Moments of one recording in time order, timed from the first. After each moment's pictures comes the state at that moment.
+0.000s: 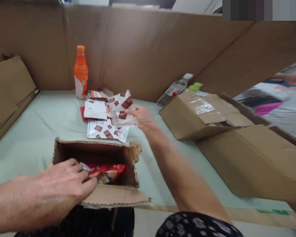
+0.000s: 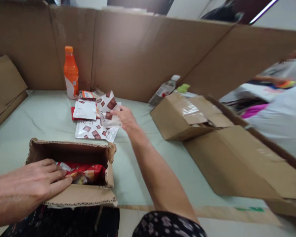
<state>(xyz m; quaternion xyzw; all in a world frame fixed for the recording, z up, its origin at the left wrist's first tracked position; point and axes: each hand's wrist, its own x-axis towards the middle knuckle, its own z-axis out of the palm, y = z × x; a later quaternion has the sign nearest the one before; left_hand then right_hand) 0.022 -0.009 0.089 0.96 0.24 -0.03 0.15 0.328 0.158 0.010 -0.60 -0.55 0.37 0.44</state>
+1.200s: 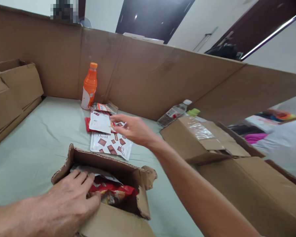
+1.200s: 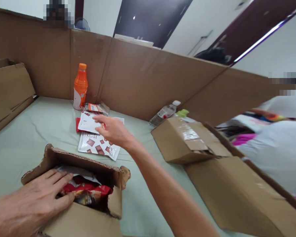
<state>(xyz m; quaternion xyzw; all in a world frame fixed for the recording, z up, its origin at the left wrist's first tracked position) 0.008 -0.013 0.053 0.94 0.30 0.02 0.17 0.275 0.146 0.068 -0.50 -0.84 0.15 0.16</state>
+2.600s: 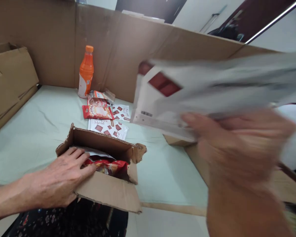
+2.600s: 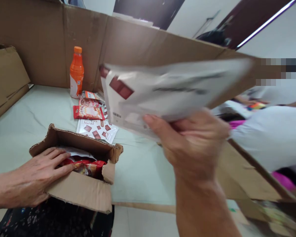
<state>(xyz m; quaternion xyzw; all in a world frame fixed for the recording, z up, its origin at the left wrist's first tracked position) 0.004 -0.011 0.036 0.94 0.30 0.04 0.13 0.332 0.021 0.102 -0.54 -0.65 -0.04 0.53</state>
